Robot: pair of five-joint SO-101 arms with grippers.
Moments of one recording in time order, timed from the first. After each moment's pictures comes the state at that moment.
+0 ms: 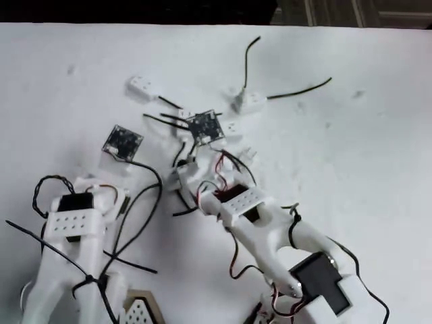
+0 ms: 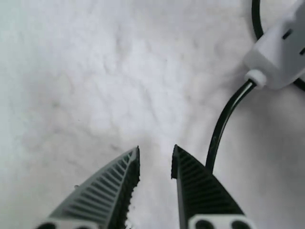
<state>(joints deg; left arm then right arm) -12.2 -40.1 68.3 47.3 -29.3 -37.1 -6.1 54.1 5.5 -7.8</state>
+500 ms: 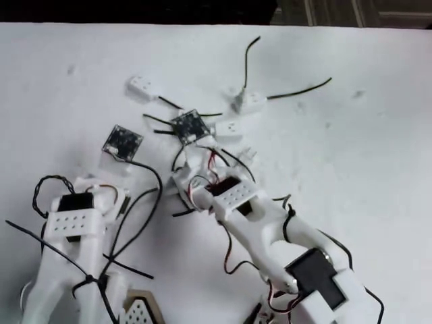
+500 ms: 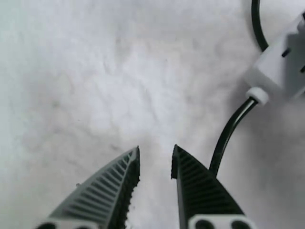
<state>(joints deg) -12.2 -40.1 68.3 47.3 -29.3 -38.0 -2.1 47.9 17.5 -2.2</state>
